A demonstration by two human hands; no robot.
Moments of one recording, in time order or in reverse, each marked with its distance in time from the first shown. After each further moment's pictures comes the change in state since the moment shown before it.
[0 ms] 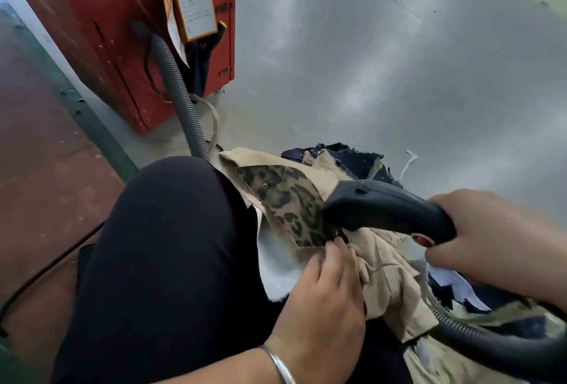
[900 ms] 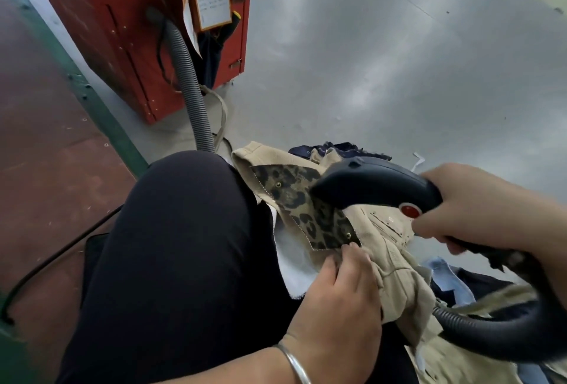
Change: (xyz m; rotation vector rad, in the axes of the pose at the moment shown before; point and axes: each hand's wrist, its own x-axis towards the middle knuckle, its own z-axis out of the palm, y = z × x) left_hand -0.004 -0.005 -0.001 -0.148 -0.039 -0.081; right_hand 0.040 -0.028 -0.016 0.176 -0.163 -0.047
